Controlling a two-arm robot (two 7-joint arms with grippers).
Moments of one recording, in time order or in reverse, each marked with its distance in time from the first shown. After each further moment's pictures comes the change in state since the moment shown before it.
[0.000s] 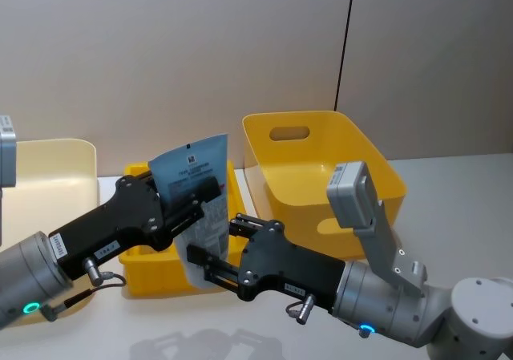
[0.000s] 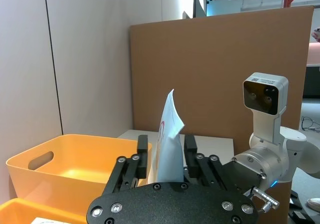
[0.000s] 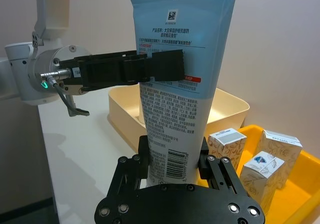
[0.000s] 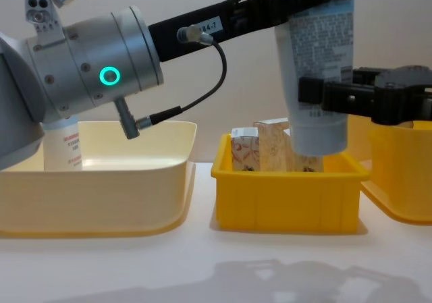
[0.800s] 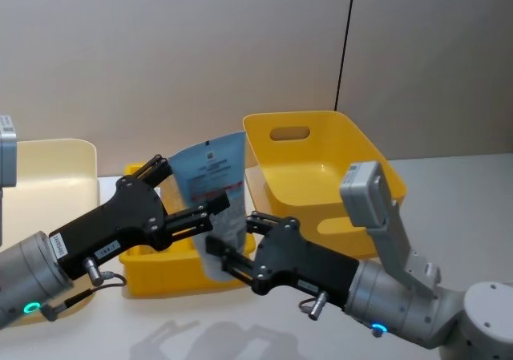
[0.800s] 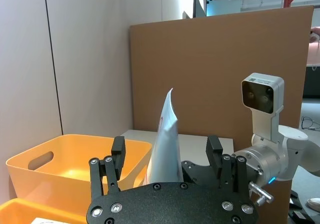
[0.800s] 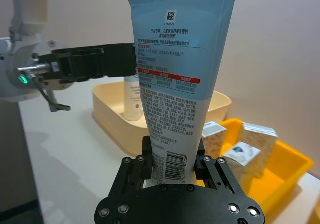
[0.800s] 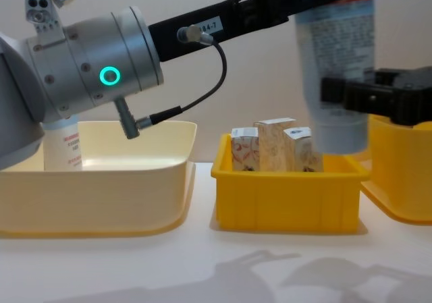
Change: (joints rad) left arm 0.000 0.000 0.000 0.000 0.000 0.000 0.000; right arm -0.028 0.018 0.025 -0.014 -0.004 -0.007 -0.045
